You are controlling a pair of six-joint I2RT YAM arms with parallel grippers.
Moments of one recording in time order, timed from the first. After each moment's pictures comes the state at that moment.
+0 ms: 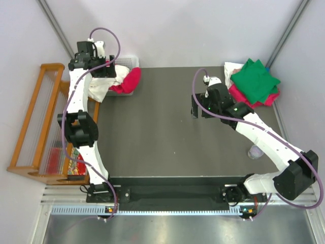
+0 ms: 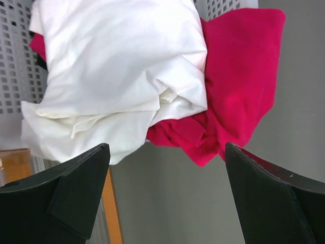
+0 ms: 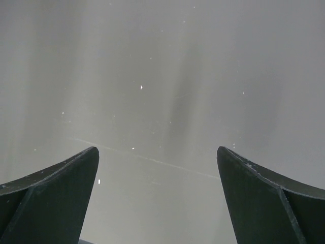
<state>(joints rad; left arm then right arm) 0.10 2.02 2.13 -0.85 0.18 0.07 0.57 1.31 1.20 -0.59 0.17 0.33</state>
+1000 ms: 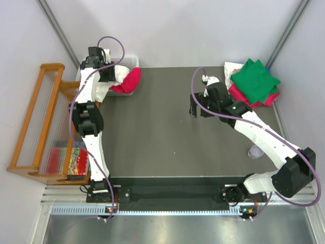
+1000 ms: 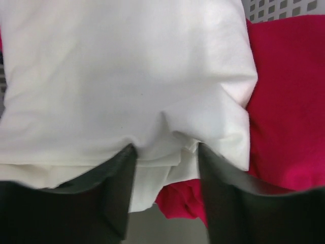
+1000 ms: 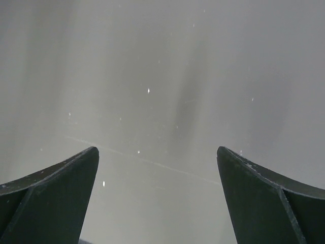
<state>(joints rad) 0.08 2.32 2.31 -0.85 0.11 0.03 0.55 1.34 1.21 -0.56 0.12 0.32</state>
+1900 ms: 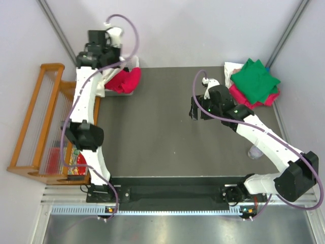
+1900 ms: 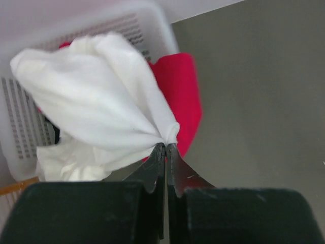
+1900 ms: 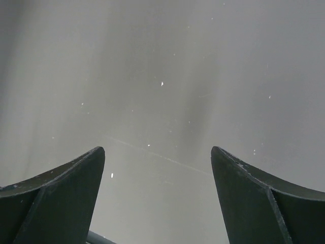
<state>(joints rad) -0.04 1.99 2.31 -0.91 0.17 0.13 0.55 1.29 1.14 -0.52 0.05 0.32</state>
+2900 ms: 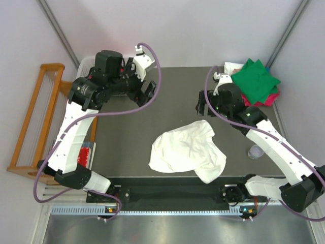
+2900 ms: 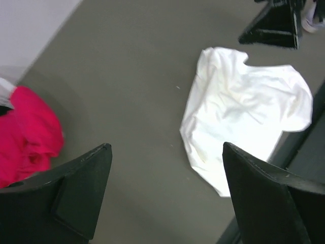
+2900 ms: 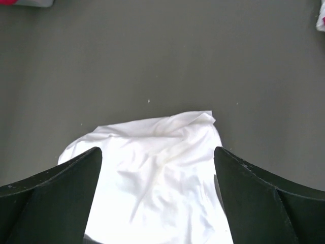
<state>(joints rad) -0.51 1.47 2.06 -1.11 0.31 0.30 0.55 1.18 1.20 -0.58 0.18 0.34</state>
